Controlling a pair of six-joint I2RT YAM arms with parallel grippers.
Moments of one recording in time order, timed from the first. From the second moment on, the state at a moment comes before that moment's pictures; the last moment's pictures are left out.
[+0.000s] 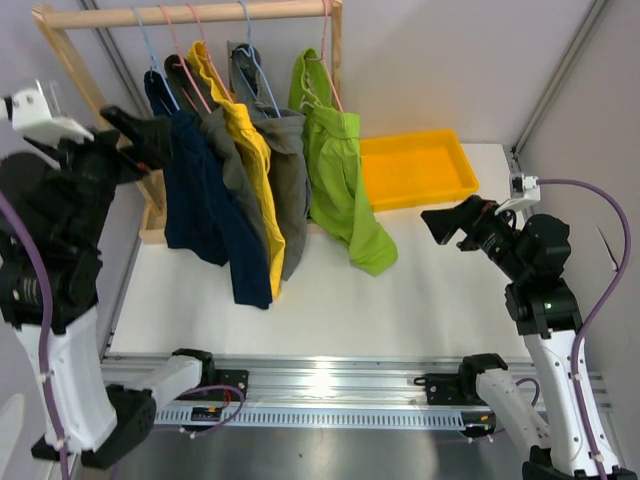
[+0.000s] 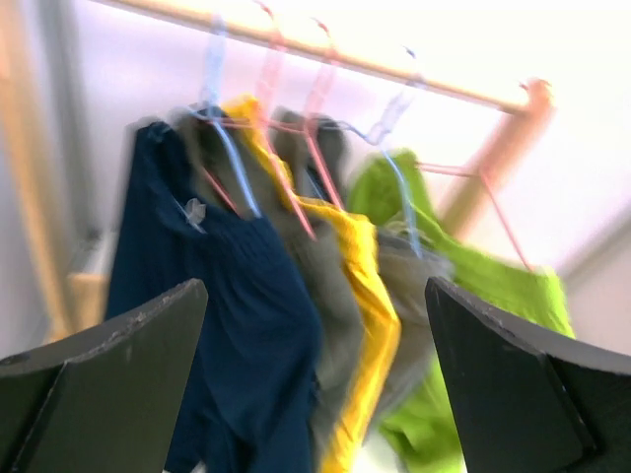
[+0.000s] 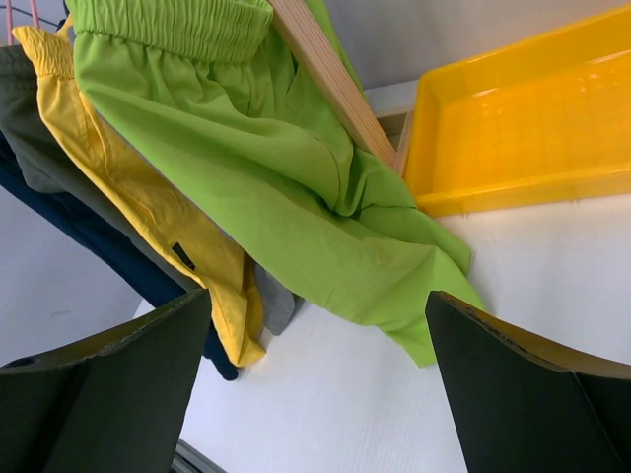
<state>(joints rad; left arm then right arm) -0.12 1.03 1.93 -0.81 -0.06 -0.29 0.12 0.72 0.98 -0.37 -0.38 0.51</state>
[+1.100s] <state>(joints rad) -0.03 1.67 2.32 -0.85 -0.37 -0.29 0.12 0.58 0.98 -0.53 -0.37 0.46</state>
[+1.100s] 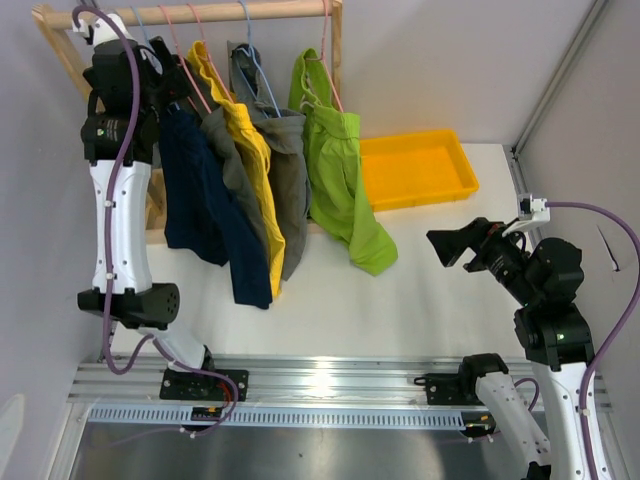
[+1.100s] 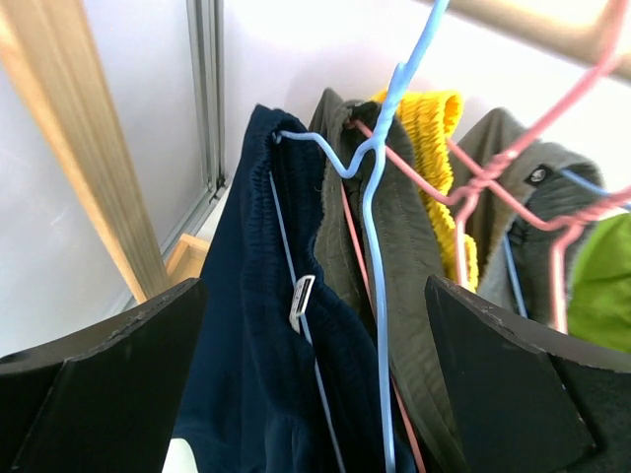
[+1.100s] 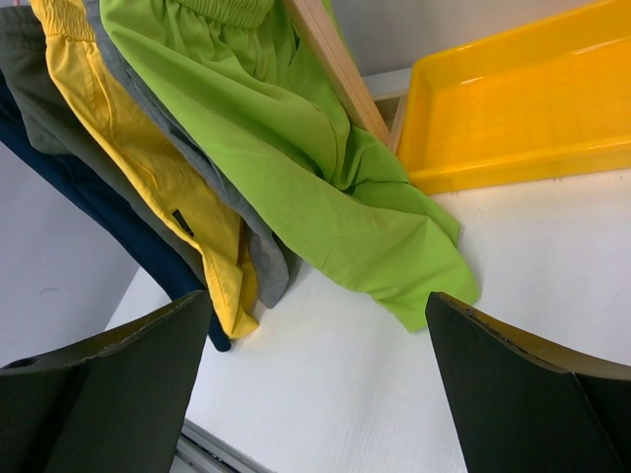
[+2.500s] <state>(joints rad) 0.04 1.70 2.39 -0.88 -0.28 -0.29 0.12 0.64 1.04 -0.53 -0.36 0.45</state>
